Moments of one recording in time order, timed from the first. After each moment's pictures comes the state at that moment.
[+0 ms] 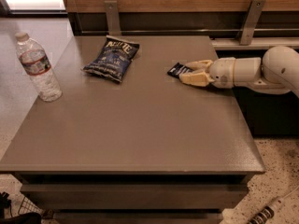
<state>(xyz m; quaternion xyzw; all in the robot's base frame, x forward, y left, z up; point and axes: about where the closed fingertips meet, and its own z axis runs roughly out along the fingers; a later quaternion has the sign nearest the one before) 0.680 -0.145 0.813 -0.42 0.70 0.30 0.49</state>
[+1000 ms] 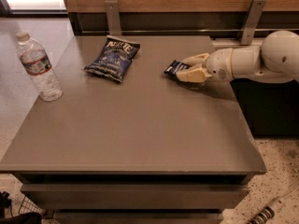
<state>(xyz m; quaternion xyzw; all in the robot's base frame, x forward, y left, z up) 0.664 -0.126 0.846 -0.46 0.70 0.26 0.48</state>
